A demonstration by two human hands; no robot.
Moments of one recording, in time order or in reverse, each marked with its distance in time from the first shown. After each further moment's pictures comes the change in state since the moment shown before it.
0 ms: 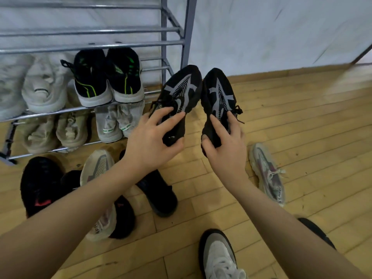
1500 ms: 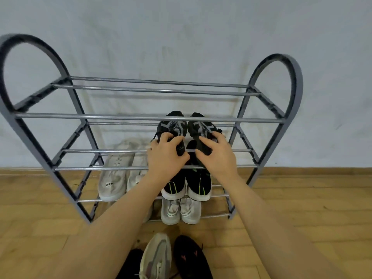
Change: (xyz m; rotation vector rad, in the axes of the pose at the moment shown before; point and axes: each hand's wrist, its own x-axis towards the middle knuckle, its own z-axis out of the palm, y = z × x) left_hand 0.142 -0.128 -0.166 0.173 0.143 -0.507; right_hand 0.211 -0.224 0.068 0.162 -0.251 -0.272
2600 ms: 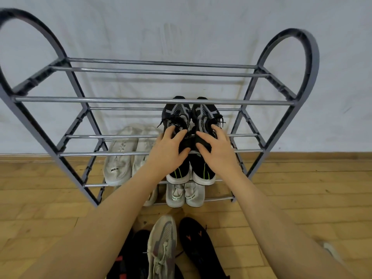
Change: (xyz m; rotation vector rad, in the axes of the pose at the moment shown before) left_hand -0.016 -0.023 0.002 0.052 -0.166 0.168; right_hand -0.023 -0.002 0.018 0.049 -0.094 -0.026
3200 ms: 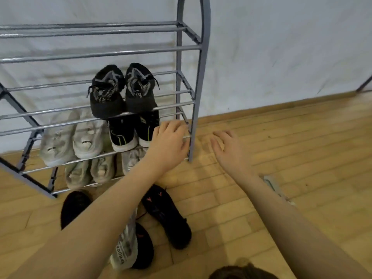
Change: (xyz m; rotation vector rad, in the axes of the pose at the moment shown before) left_hand -0.081 0.152 0.064 0.046 -0.043 0.334; right_hand -0.170 0.112 -0.100 -0.079 0.216 0.170
